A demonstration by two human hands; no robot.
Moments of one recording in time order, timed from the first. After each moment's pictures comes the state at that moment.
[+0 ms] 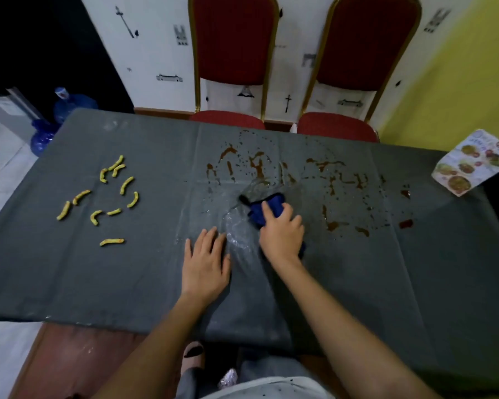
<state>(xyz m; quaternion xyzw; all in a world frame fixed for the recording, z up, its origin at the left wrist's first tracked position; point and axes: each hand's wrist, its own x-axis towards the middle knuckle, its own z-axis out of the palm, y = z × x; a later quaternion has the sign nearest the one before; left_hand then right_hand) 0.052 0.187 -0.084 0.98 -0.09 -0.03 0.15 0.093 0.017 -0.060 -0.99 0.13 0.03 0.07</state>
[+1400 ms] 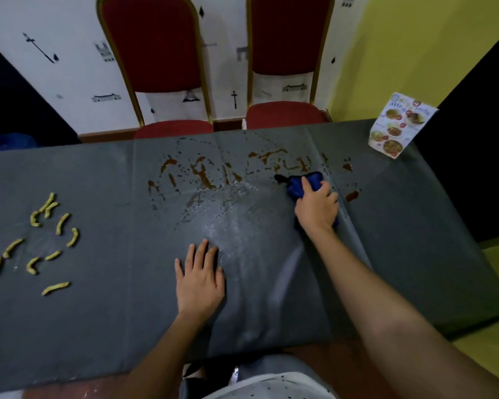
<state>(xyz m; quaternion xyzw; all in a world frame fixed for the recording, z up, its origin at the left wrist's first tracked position) 0.041 0.109 -0.092 0.98 -0.15 -0.08 0.12 0.095 -0.166 -0.060 -0.94 0.34 0.04 0.07</state>
